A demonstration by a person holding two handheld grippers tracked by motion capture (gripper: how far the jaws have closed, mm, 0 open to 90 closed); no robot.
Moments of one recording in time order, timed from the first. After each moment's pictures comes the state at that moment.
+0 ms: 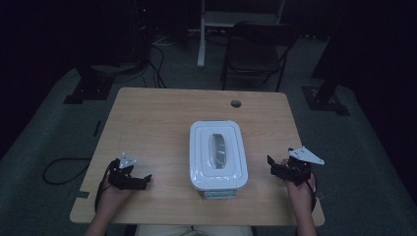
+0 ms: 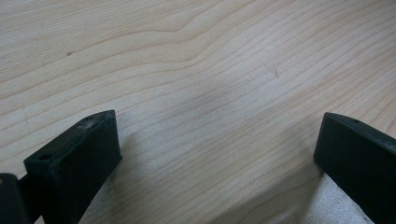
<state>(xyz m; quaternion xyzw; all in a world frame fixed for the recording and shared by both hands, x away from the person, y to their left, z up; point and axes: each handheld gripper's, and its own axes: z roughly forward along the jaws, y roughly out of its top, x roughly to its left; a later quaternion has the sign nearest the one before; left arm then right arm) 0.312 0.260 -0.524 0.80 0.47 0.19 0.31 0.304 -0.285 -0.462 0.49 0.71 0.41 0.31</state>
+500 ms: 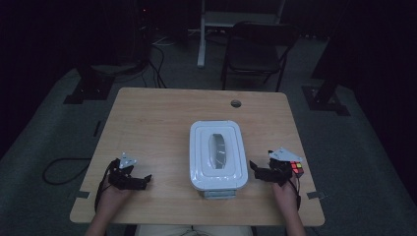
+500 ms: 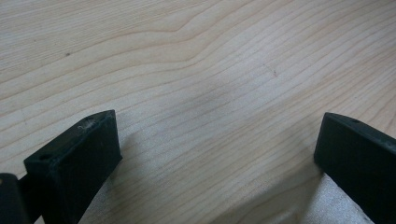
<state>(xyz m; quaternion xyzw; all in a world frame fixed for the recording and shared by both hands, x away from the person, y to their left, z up) 0.312 0.260 -0.524 0.80 0.47 0.19 0.31 0.318 -0.246 -0.487 0.44 0.76 0.41 0.25</state>
